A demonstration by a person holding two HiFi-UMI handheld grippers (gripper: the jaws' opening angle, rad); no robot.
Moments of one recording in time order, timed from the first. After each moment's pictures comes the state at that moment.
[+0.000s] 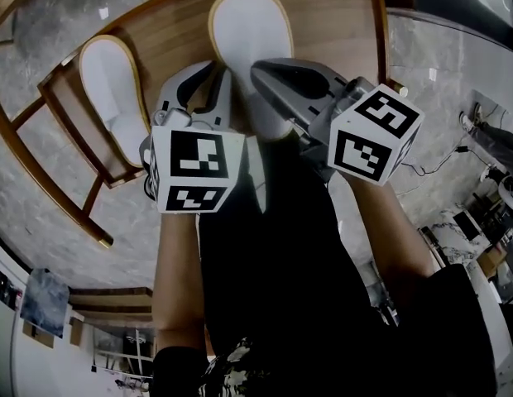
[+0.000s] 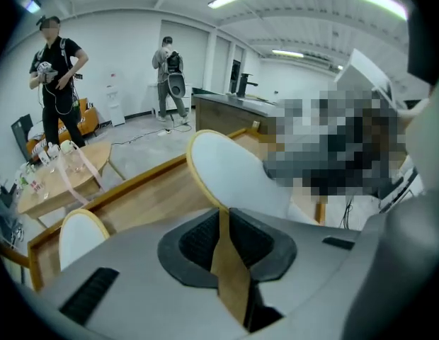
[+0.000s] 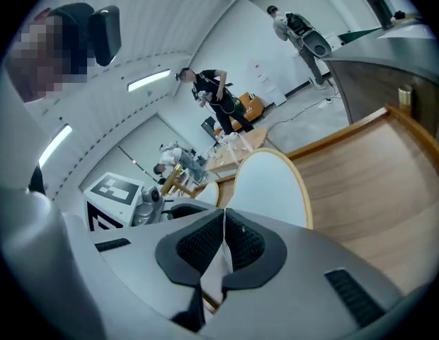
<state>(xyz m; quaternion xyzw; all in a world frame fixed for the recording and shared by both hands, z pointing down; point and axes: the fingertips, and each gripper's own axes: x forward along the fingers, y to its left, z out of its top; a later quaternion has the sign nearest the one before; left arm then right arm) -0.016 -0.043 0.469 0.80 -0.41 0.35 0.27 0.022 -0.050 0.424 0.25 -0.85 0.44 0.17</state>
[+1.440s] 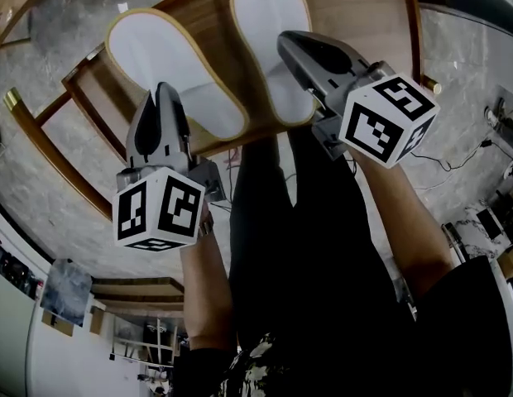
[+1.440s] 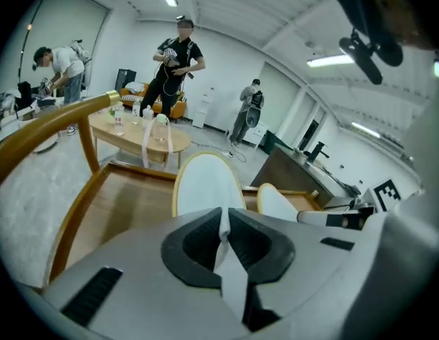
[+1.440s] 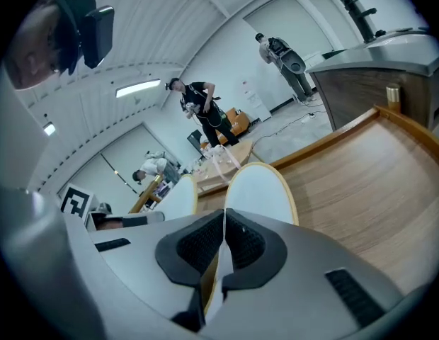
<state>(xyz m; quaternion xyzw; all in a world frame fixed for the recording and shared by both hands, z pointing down) -0.149 -0.026 0.433 0.65 -0.64 0.11 0.39 0.015 -0.075 0.449 0.33 -0.83 0.42 0.14</state>
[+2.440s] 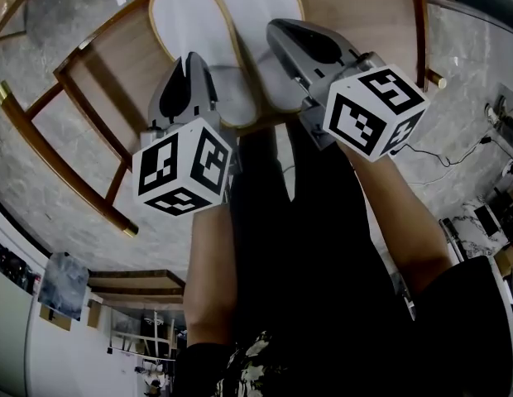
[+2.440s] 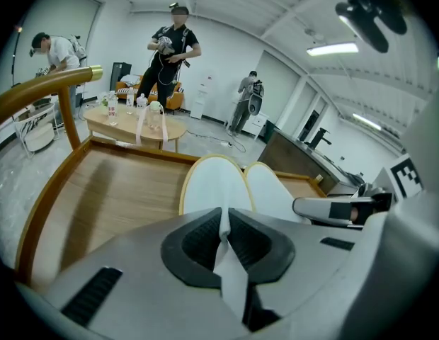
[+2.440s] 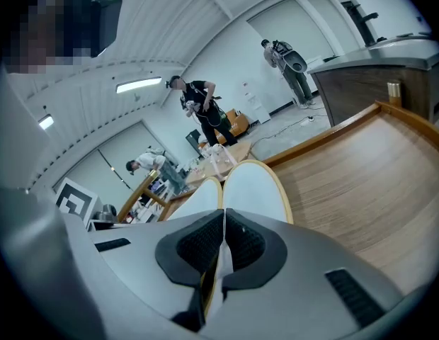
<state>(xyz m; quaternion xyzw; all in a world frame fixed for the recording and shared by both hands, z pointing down) -0.112 -0.032 0.480 0.65 -0.62 0.14 0.41 0.001 -0.071 0.466 0.34 -0.84 0.40 0.15</state>
